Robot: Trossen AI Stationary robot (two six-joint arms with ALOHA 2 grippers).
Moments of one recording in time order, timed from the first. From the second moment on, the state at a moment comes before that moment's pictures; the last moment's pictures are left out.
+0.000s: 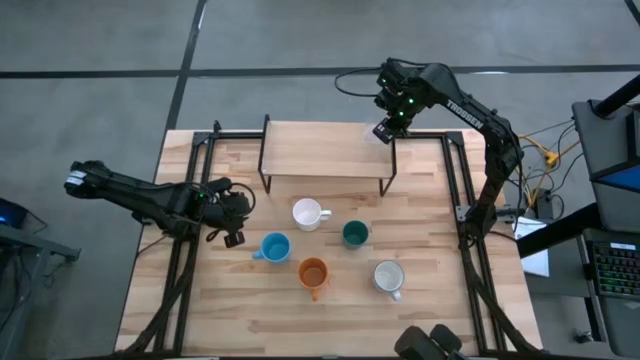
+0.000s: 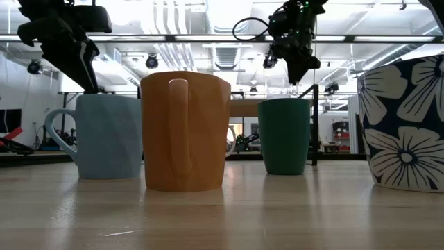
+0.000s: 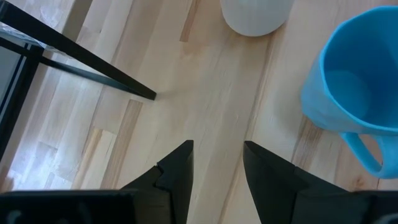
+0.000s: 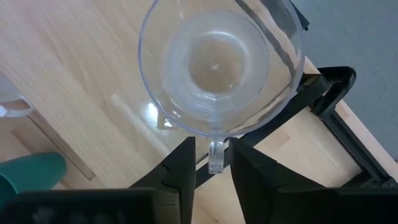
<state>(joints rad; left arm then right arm) -0.24 0.95 0.81 -1.00 -0.42 -0.41 -0.73 1.80 1.90 -1.43 -0.08 -0.01</state>
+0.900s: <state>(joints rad) -0.24 0.95 0.81 -1.01 -0.42 -0.44 -0.73 1.80 1.91 -1.42 -0.01 0.00</state>
